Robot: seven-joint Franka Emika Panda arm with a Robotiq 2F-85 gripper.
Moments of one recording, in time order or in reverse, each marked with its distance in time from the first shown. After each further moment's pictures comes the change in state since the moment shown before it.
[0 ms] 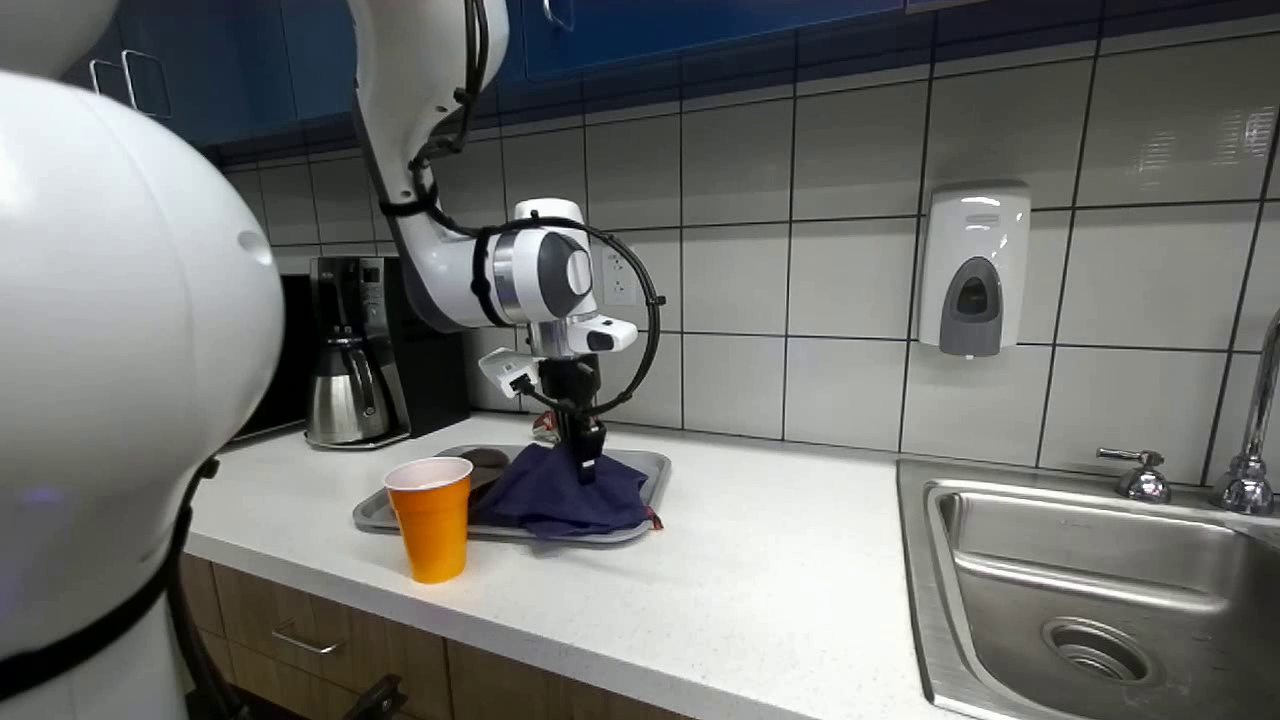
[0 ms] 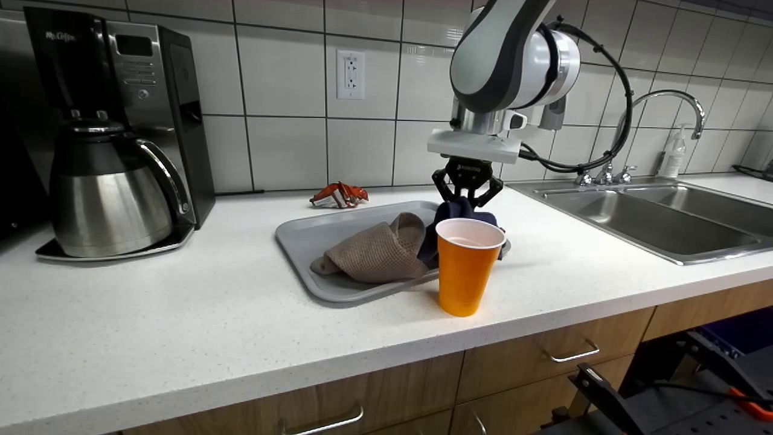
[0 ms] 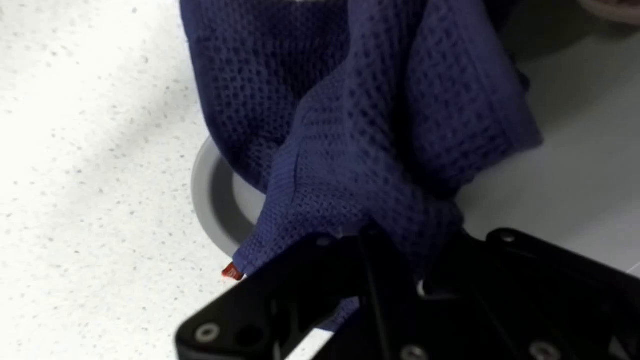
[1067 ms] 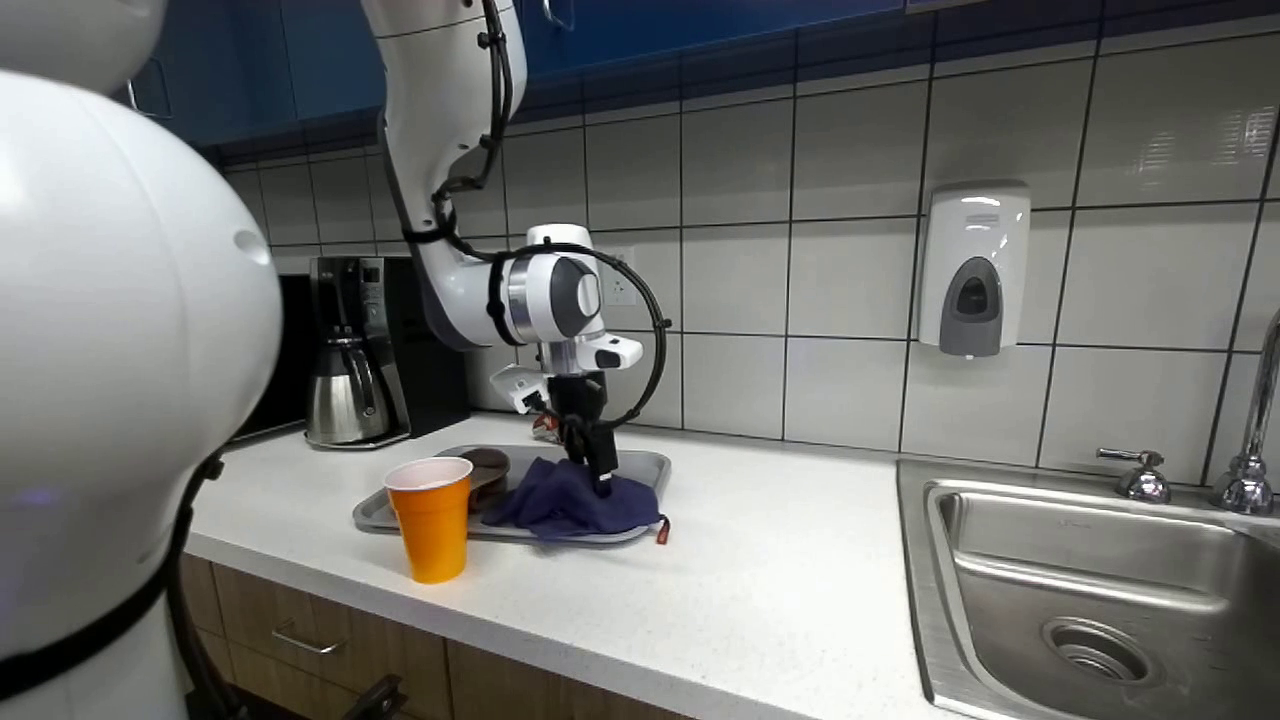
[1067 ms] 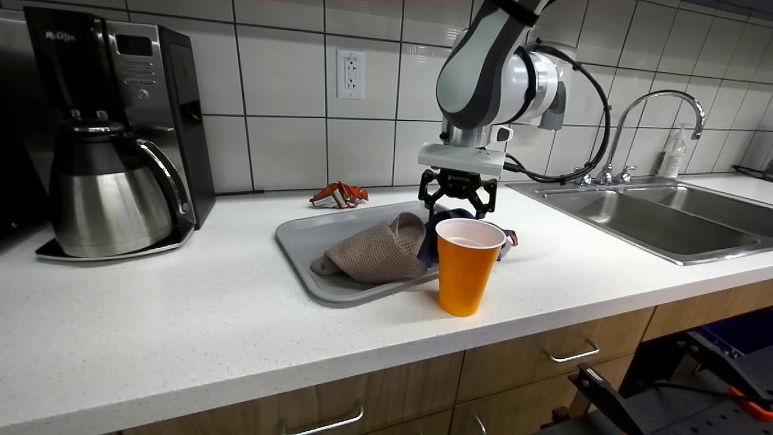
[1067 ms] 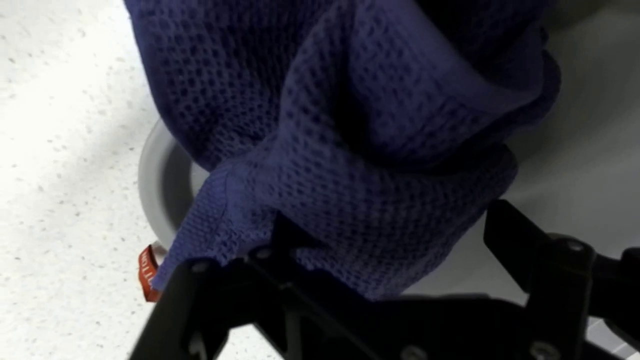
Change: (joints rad) arm -0.010 0.114 0.011 0.096 0.009 0.001 -0.008
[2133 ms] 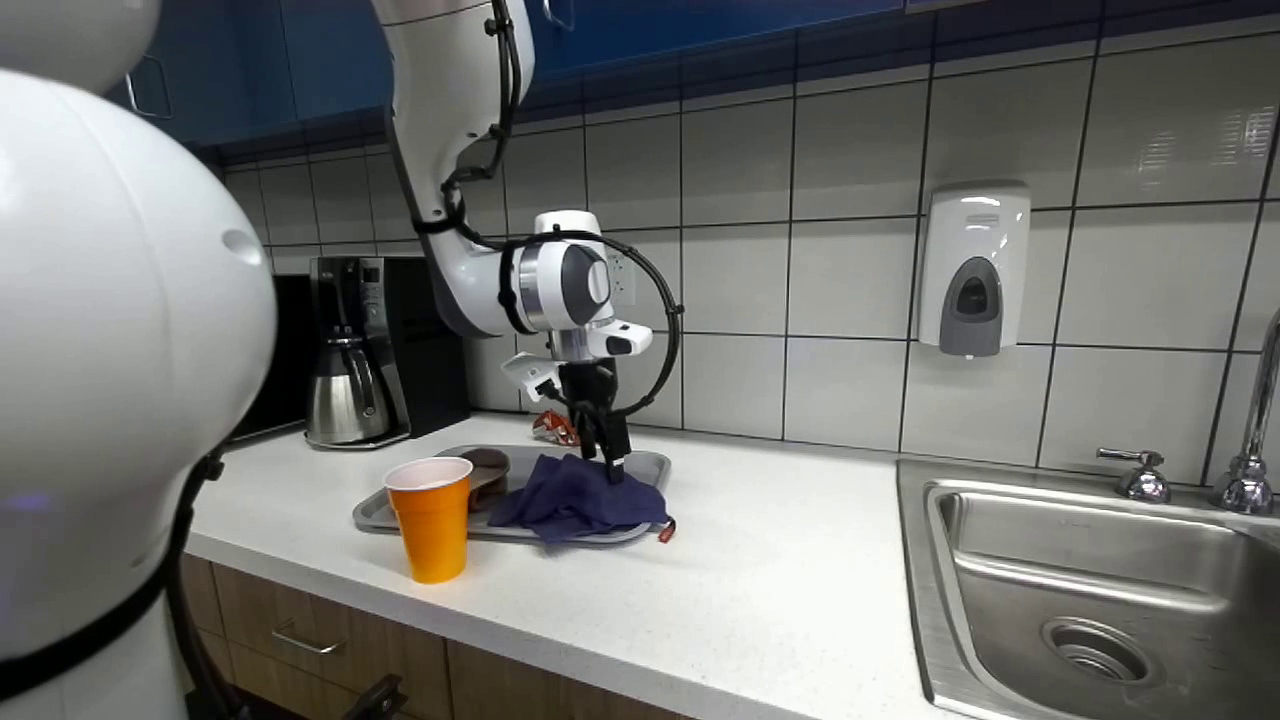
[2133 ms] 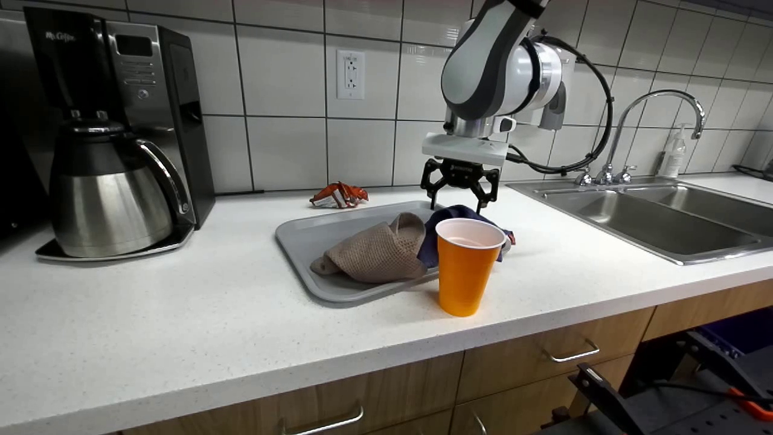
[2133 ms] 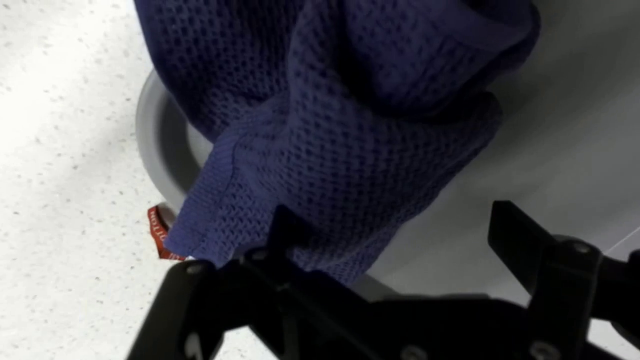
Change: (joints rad) arm -0.028 -0.017 0.004 0.018 -0.025 0.003 -0.003
